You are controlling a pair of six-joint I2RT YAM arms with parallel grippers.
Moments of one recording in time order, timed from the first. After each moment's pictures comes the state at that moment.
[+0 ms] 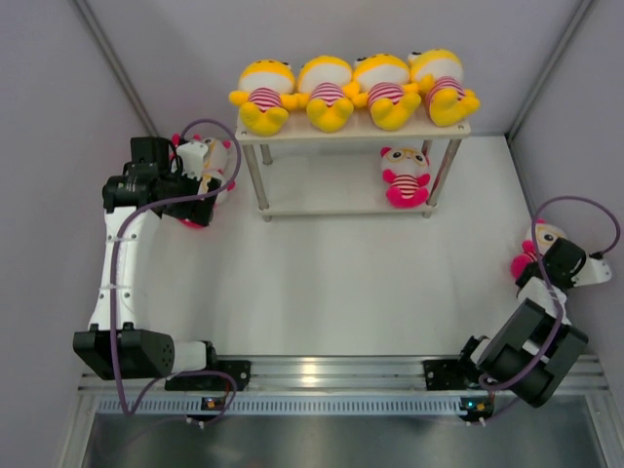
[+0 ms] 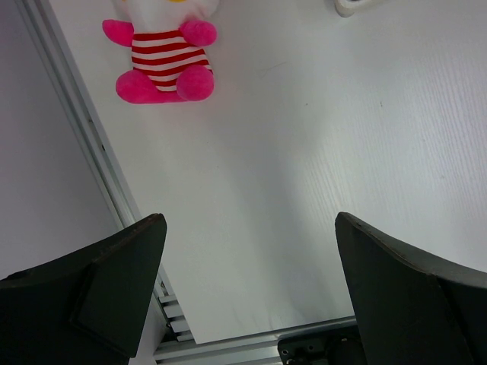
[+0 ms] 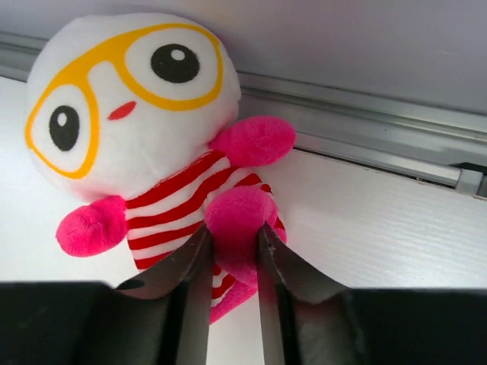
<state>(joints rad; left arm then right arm) 0.05 1.33 1.55 -1.12 0.12 0.37 -0.69 1.19 0.47 0.03 0.25 0.66</state>
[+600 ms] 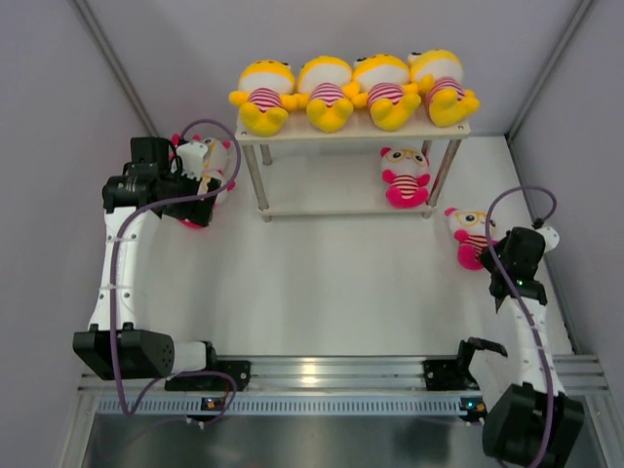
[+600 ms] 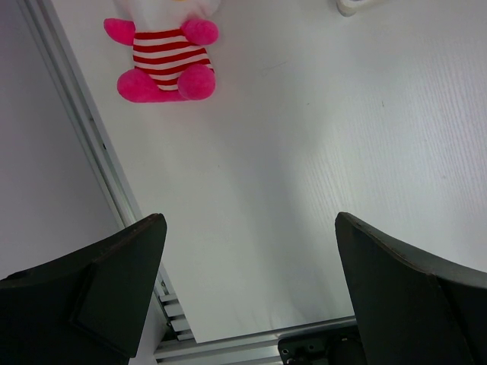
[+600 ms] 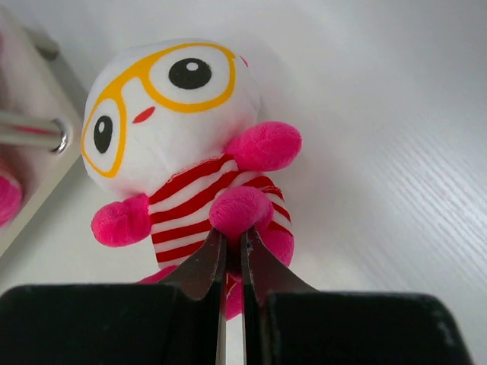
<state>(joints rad) 0.05 1.33 1.55 -1.12 0.11 0.36 -0.32 0.89 0.49 -0.22 0.10 0.58</state>
